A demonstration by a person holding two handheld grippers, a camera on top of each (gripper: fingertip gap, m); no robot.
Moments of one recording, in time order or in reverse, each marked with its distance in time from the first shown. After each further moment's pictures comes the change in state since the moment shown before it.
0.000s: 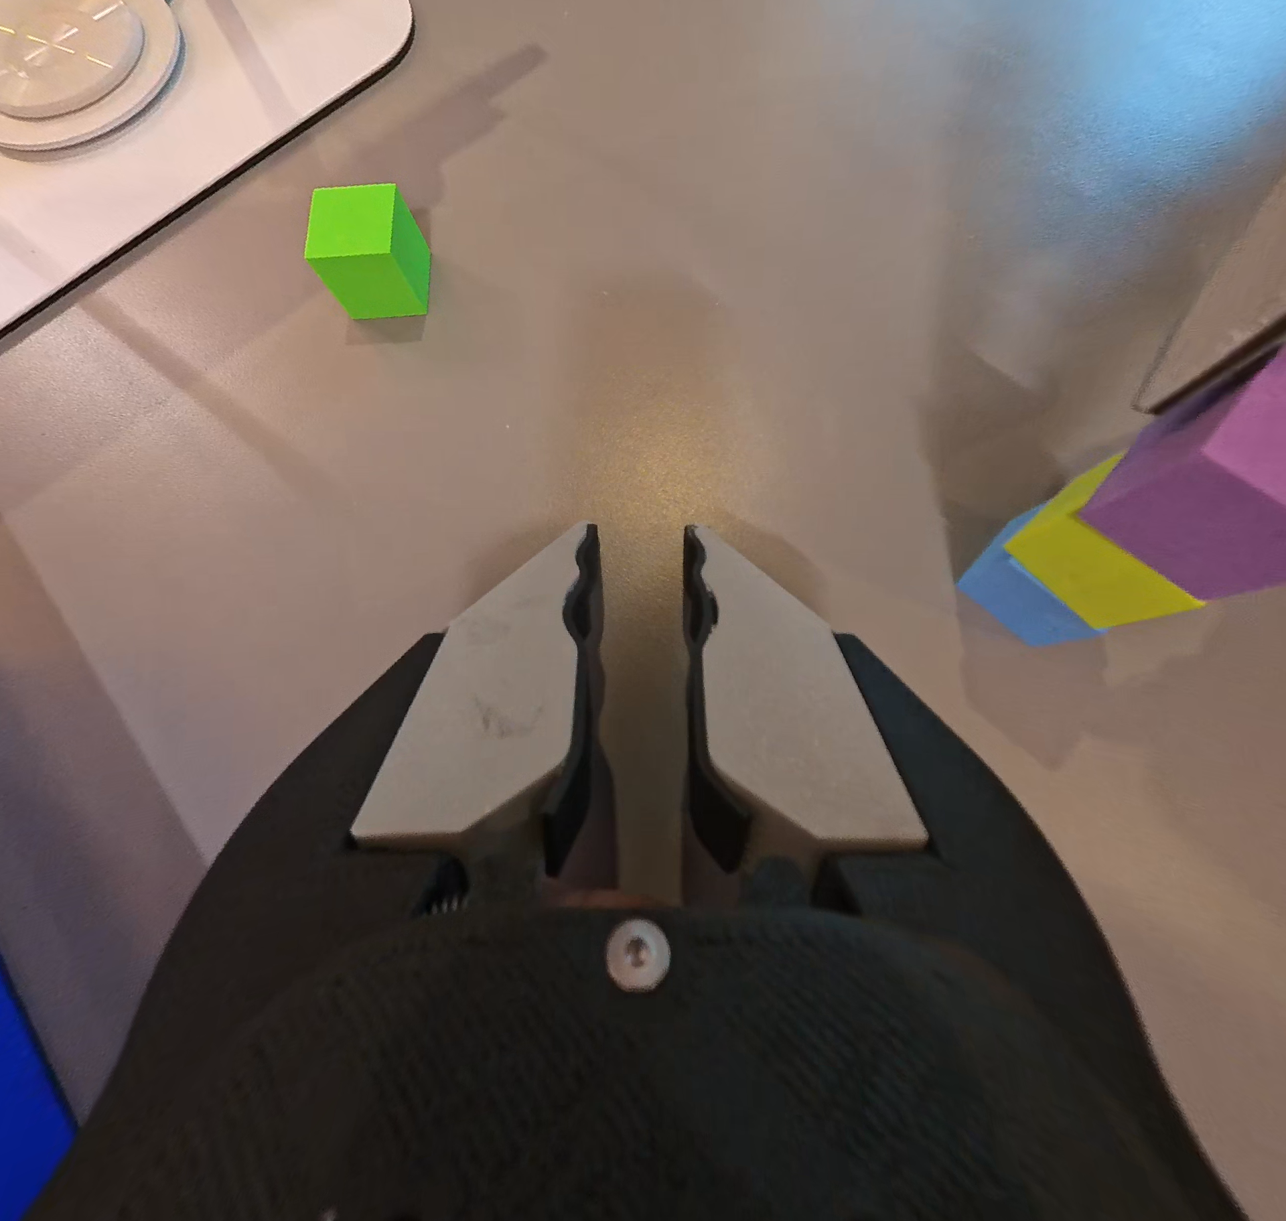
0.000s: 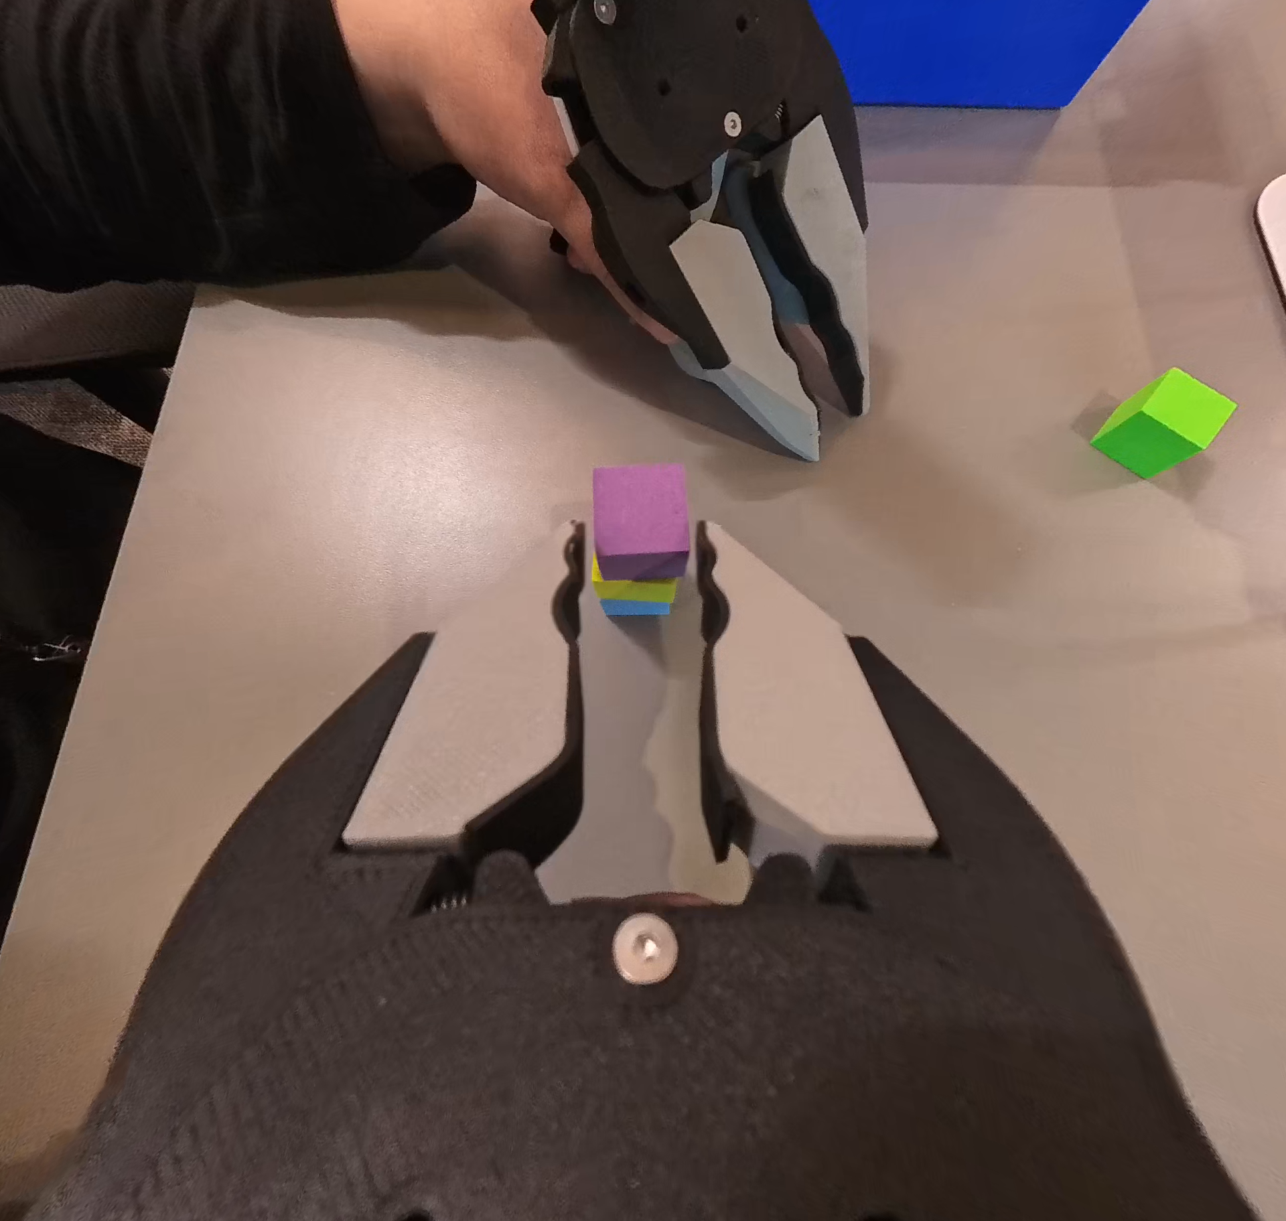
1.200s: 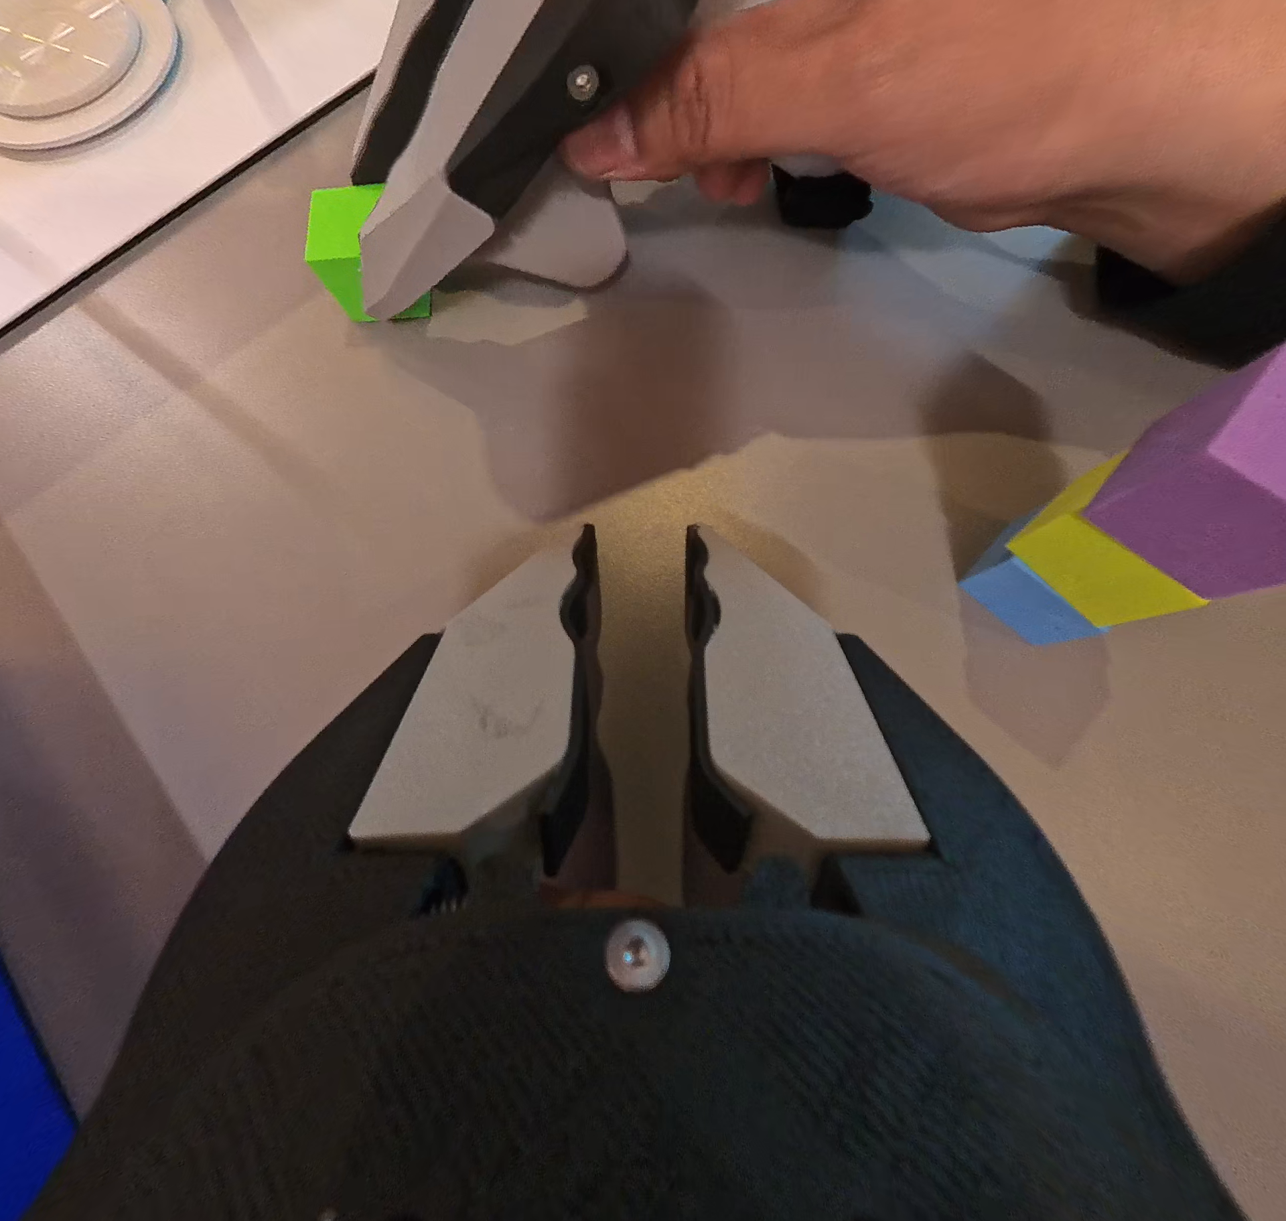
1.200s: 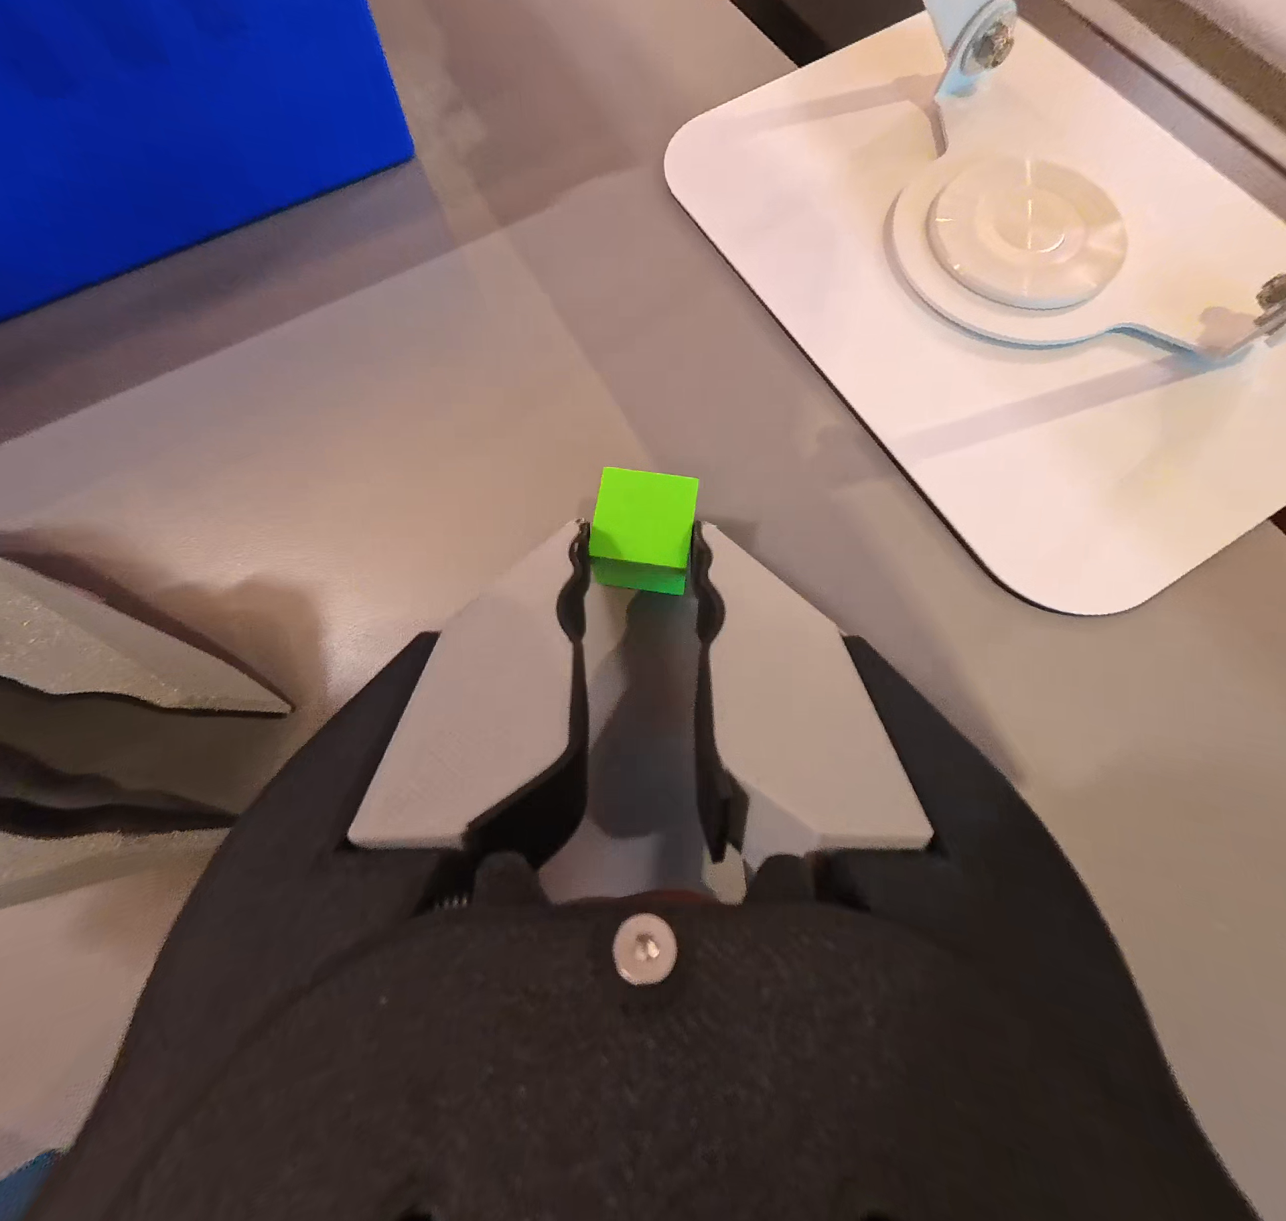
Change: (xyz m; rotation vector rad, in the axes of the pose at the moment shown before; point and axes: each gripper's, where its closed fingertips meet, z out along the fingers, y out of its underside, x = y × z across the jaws) left arm -0.001 0.000 0.000 -0.001 0.005 0.001; right arm 0.204 -0.006 0.078 0.039 0.431 0.363
